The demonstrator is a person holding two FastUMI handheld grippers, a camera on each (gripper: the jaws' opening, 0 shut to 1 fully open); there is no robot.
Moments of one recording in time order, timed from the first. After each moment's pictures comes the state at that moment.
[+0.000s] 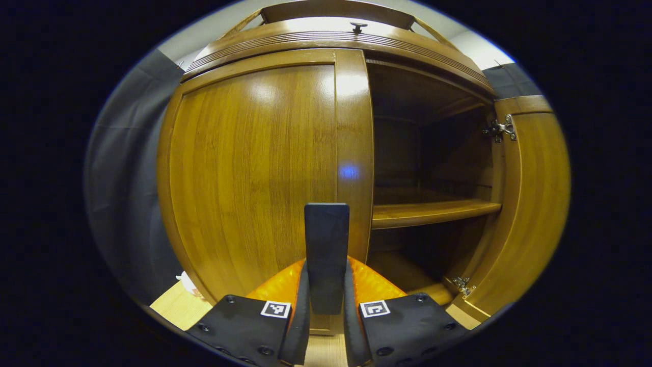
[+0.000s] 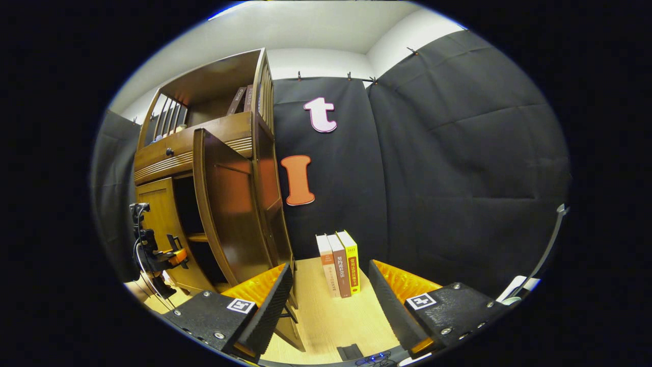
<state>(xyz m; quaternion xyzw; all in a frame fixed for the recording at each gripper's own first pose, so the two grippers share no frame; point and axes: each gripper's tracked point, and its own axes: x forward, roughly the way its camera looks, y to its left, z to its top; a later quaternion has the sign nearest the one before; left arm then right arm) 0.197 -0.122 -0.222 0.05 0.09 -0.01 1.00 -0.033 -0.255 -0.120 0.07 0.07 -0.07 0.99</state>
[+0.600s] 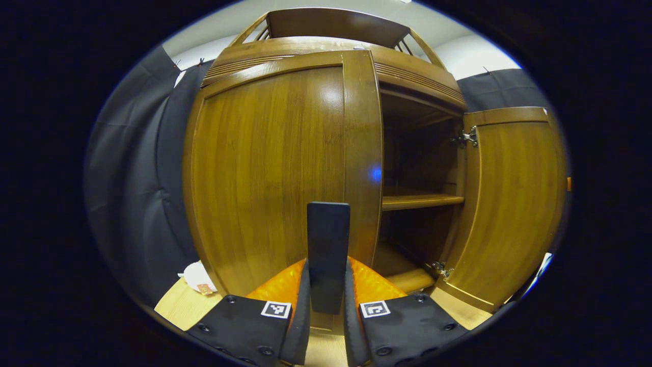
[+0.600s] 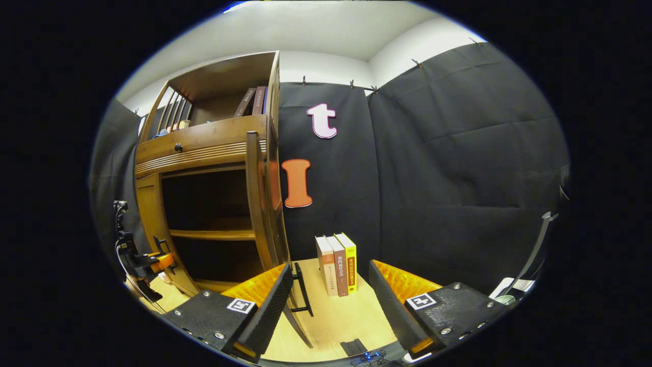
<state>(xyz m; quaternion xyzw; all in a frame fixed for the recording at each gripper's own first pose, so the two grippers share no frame) 0.114 -0.103 -0.212 0.03 0.08 -0.07 0.99 -0.062 -0.208 -0.101 0.04 0.06 -0.10 0.99</state>
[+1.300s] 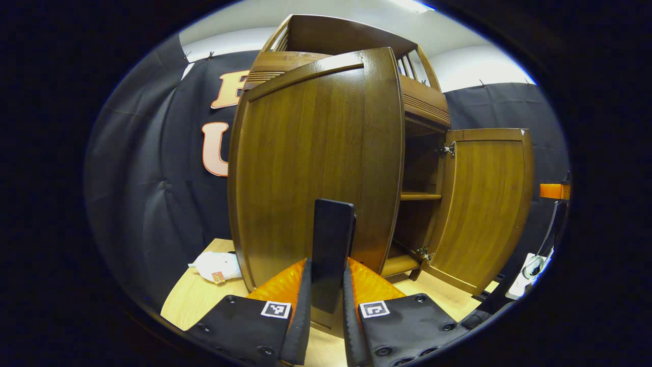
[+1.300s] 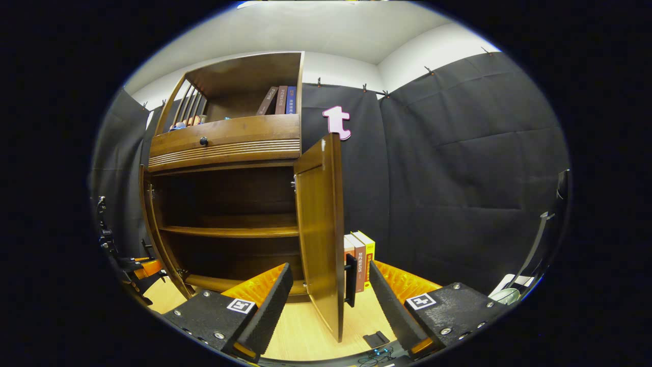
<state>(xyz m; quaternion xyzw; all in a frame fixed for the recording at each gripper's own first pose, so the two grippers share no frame) 0.028 -0.032 -0.199 0.01 0.09 -0.10 0.99 -0.078 -0.124 -0.097 0.03 0.06 -0.09 0.99</state>
